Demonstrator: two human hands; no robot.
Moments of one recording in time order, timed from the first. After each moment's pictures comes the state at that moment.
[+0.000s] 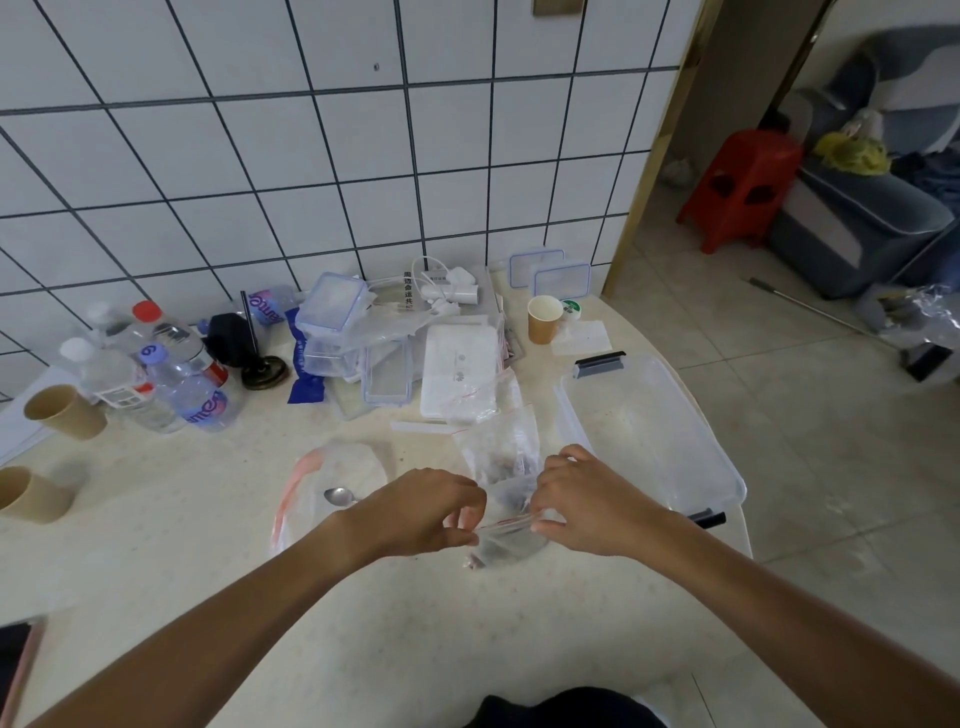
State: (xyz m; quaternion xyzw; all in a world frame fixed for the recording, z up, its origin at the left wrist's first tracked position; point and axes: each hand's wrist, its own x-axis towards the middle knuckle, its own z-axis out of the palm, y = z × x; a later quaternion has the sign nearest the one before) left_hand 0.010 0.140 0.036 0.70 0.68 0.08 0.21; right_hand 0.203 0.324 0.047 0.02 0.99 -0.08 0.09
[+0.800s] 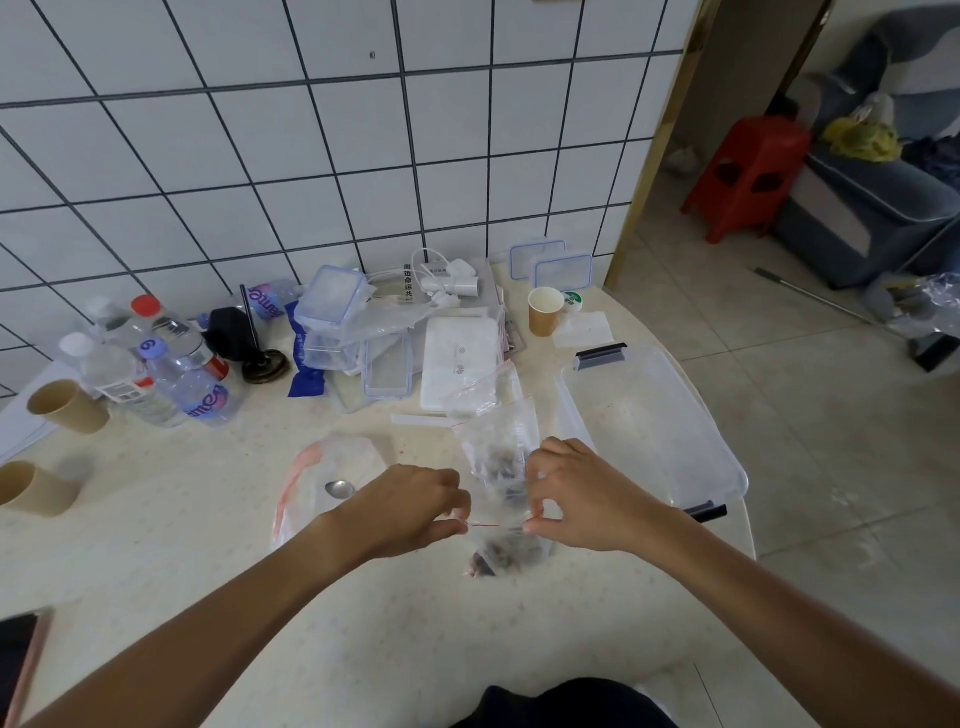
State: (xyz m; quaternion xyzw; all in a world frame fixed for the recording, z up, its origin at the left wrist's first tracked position) left_hand 0.004 0.128 0.025 0.71 0.69 0.04 0.12; right_hand 0.205 0.324 0.041 0.05 0.98 -0.17 0.04
